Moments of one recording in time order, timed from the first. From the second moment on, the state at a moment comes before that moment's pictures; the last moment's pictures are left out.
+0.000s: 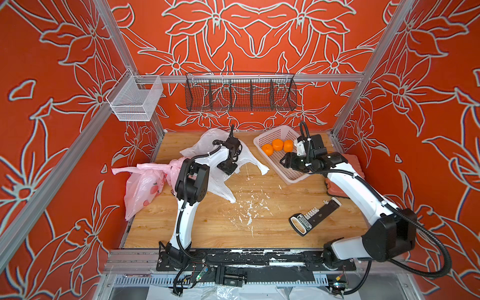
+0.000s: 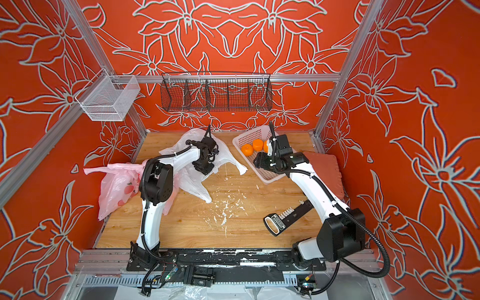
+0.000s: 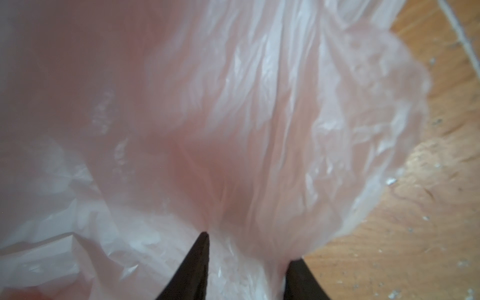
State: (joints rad) left arm -0.35 2.23 1.80 -0.96 -0.17 0.21; right arm 0.30 1.41 1.26 -0.71 -0.20 0.51
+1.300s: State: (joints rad) left arm -0.32 1.84 2.05 -1.17 0.29 -0.23; right arm 0.19 1.50 1.33 -0.73 0.04 0.52
